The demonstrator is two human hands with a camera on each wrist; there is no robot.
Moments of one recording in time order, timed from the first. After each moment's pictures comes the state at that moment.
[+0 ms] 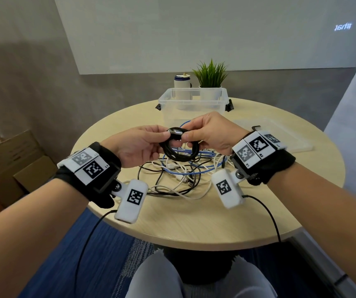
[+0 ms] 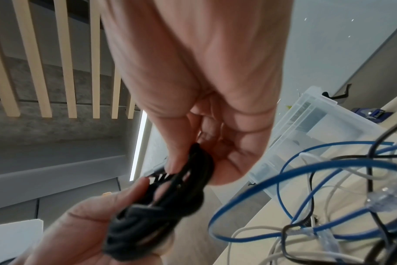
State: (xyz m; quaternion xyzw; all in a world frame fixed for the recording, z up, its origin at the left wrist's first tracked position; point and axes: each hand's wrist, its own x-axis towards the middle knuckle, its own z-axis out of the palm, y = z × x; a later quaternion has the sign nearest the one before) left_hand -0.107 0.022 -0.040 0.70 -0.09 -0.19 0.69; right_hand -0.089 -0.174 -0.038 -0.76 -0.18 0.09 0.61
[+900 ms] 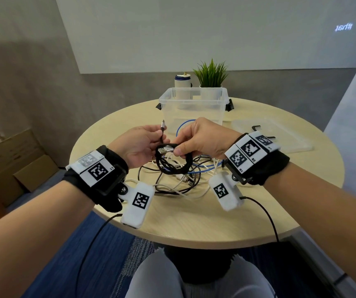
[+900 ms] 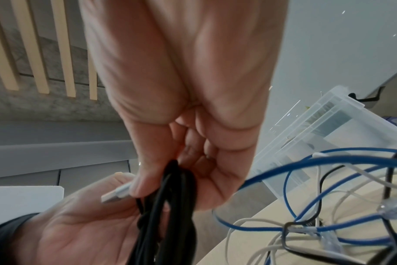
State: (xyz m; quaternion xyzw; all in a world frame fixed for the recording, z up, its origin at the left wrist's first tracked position) left_hand -0.110 0.007 -0.045 0.63 0.03 -0.06 0.77; right_hand -0.104 -0.161 -0.038 -0.81 -0.23 0.13 0.53
